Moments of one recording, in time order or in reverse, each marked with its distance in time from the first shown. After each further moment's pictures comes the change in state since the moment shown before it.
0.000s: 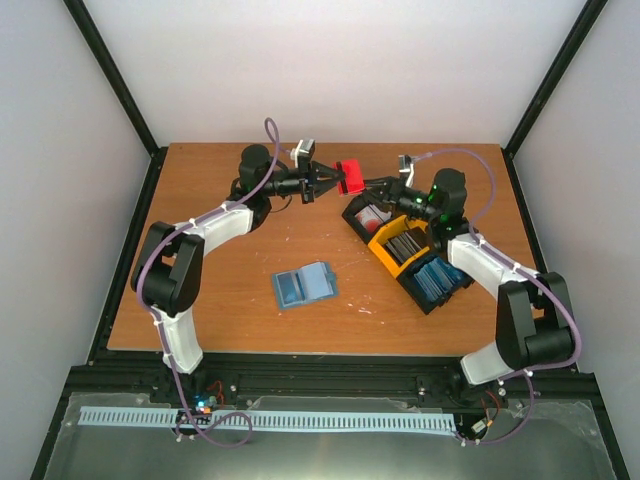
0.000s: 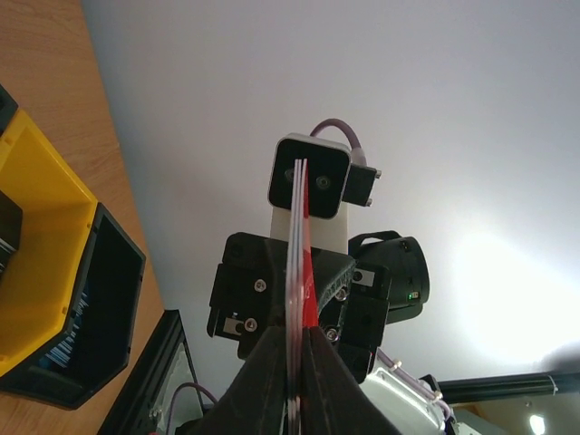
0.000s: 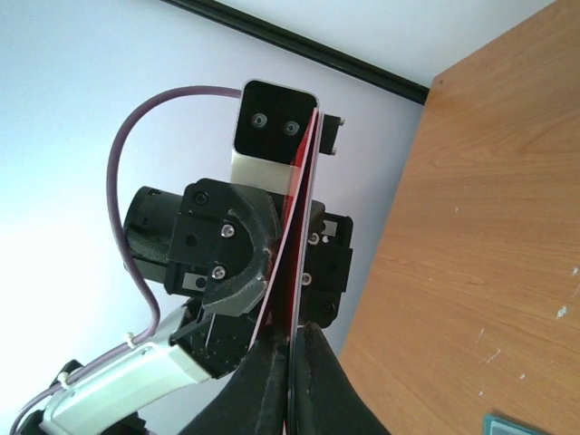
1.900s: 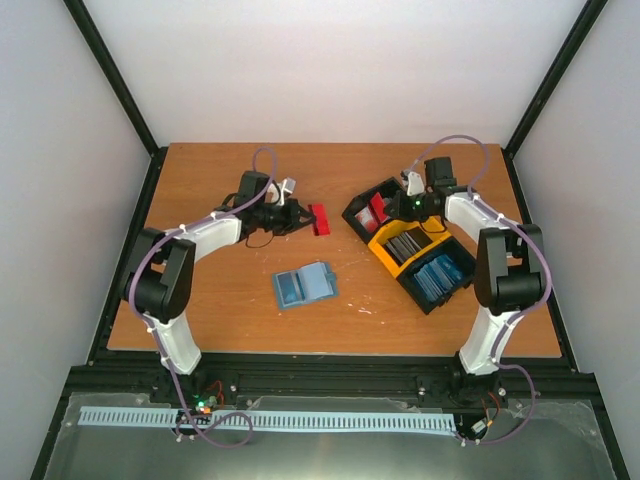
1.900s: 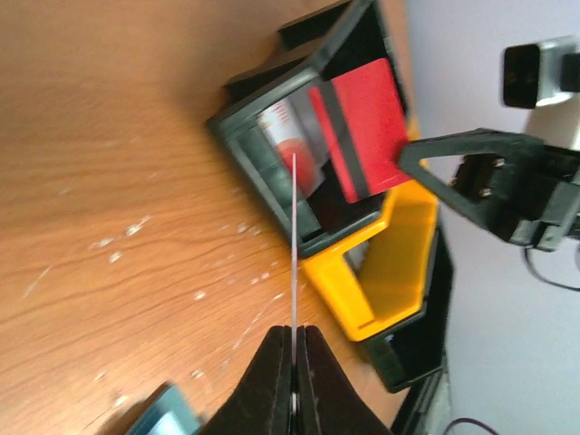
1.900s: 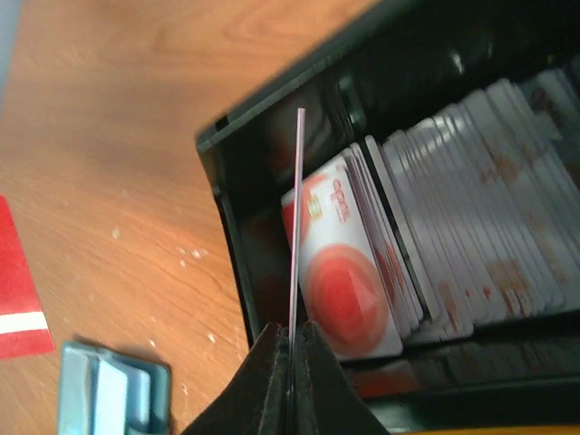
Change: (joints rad) left arm 0.058 -0.060 -0.138 -0.687 -0.316 0.794; right arm -0.137 0.358 0.380 -0.921 0.284 -0.930
